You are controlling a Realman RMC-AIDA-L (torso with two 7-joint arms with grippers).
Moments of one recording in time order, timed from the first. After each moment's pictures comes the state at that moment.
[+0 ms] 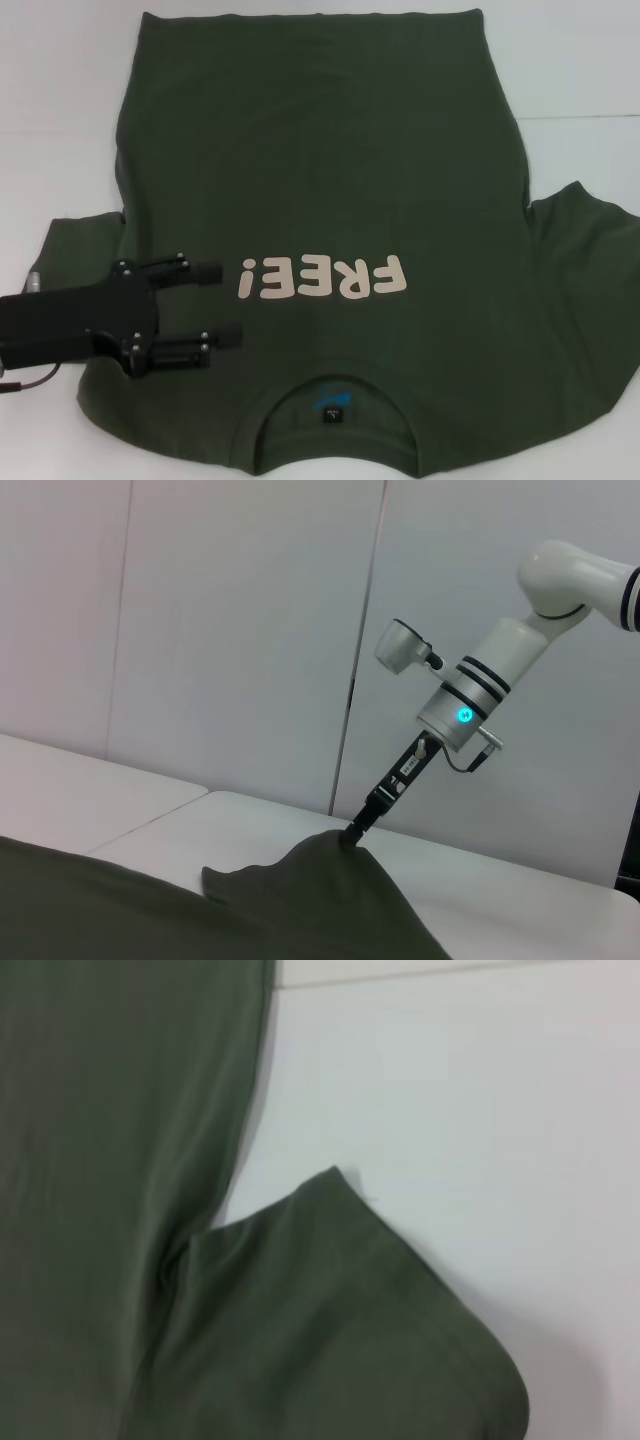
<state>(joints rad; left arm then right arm) -0.57 -2.07 0.31 0.63 2.26 1.87 -1.17 0.61 1.94 -0.73 -0.96 -2.74 -1.27 2.57</state>
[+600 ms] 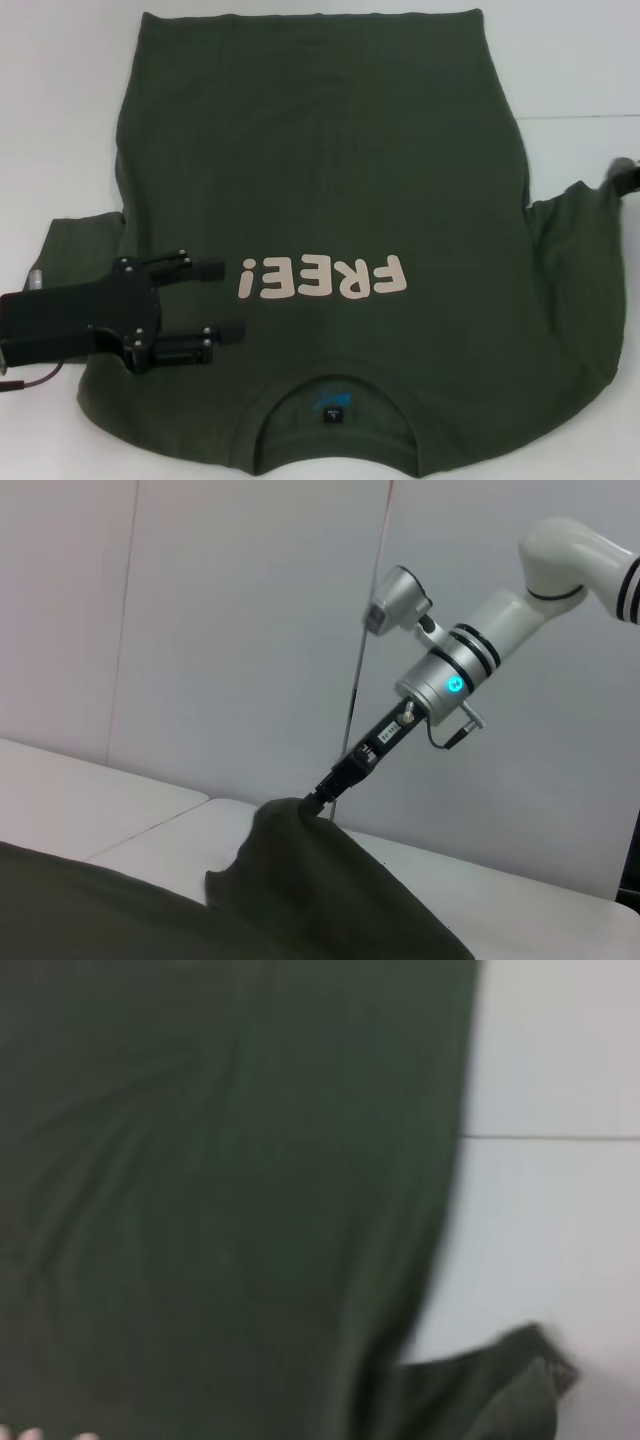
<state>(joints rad) -0.58 -2.07 0.31 0.62 2.24 1.87 -1.18 0.67 1.96 -0.73 -1.04 -2.59 -1.36 2.47</state>
